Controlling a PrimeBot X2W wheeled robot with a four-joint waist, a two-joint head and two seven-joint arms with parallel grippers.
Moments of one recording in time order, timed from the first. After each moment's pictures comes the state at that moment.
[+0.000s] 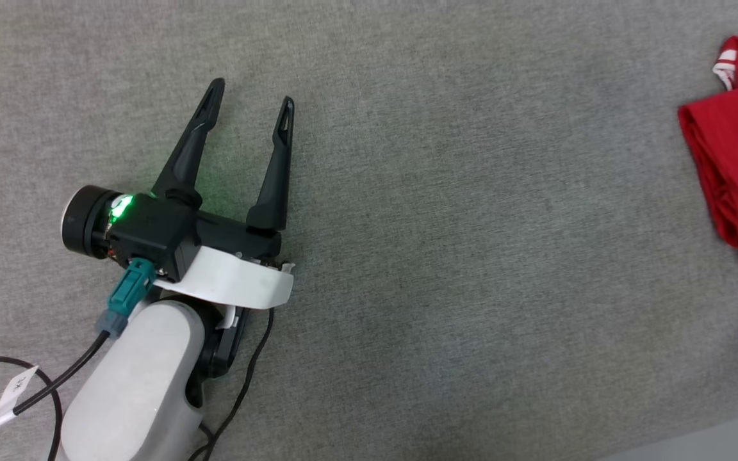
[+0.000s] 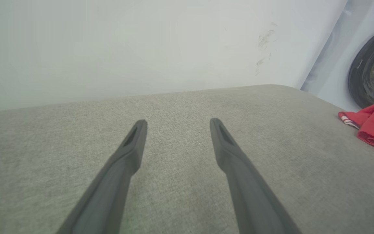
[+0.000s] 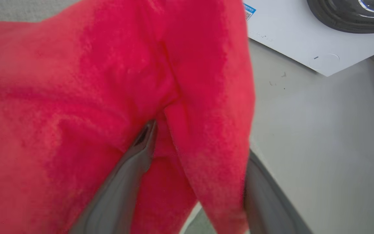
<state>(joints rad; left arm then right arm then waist) -0.49 0.36 -0.45 -0.07 -0.36 0.16 -0.21 -0.74 -0.31 -0.52 0.74 -0.09 0.13 0.16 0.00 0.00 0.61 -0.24</state>
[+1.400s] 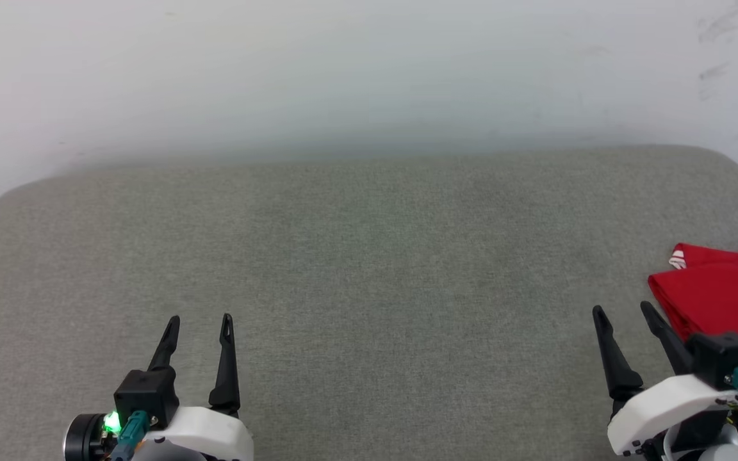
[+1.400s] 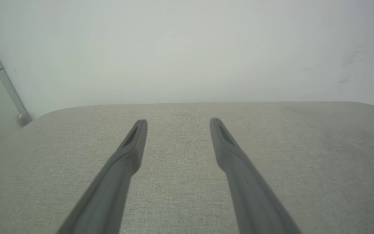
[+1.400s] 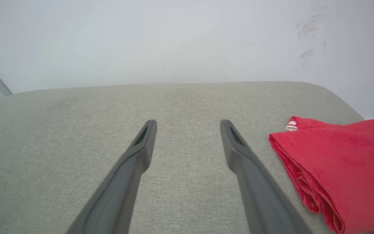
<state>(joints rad) -0.05 0.33 -0.36 0.10 -0.43 0.29 -0.26 -0.06 -0.12 -0.01 0.20 0.19 0.13 -0.04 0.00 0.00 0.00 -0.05</state>
